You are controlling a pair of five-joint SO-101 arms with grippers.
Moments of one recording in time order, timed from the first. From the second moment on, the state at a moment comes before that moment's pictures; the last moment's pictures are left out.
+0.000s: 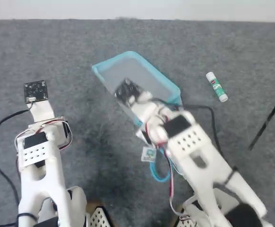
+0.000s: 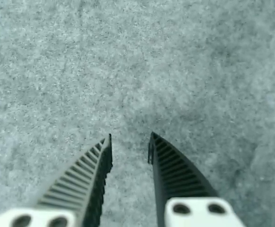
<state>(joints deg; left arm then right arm) -27.6 -35.0 64.2 43.9 -2.5 -35.4 -28.2 41.2 58.2 21.6</state>
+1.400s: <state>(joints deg) 10.6 -71.3 71.9 56.7 -5.4 -35.2 -42.0 44.1 57.9 11.6</state>
